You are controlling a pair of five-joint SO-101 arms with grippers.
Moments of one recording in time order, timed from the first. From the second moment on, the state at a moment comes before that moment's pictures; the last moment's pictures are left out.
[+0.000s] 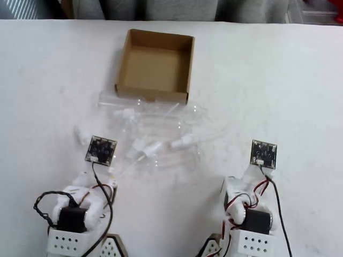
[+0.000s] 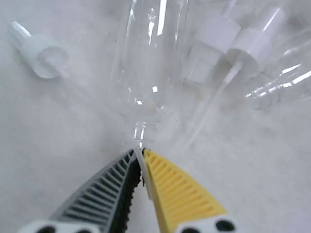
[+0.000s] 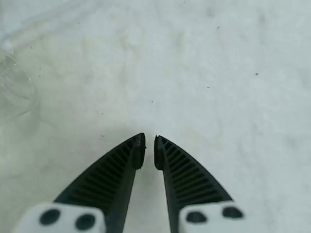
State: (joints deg) left arm 1.3 -104.1 97.1 73.5 -4.4; right arm 7.3 -102.8 96.4 72.4 -1.7
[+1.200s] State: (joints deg) left arm 1.5 -104.1 87.2 66.1 -4.4; right arm 7.3 -102.8 96.4 72.4 -1.7
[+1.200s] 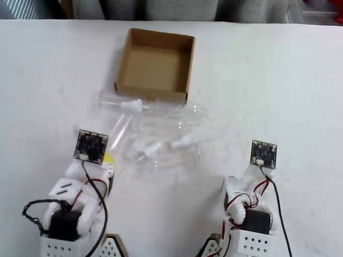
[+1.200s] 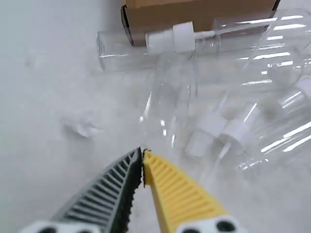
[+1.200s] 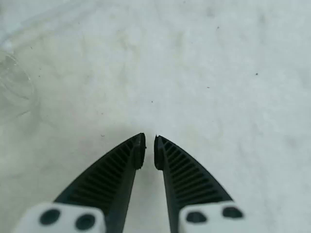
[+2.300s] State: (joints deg) left arm 1.4 -57.9 54.4 70.5 -10.7; right arm 7.3 -102.8 96.4 72.4 -1.7
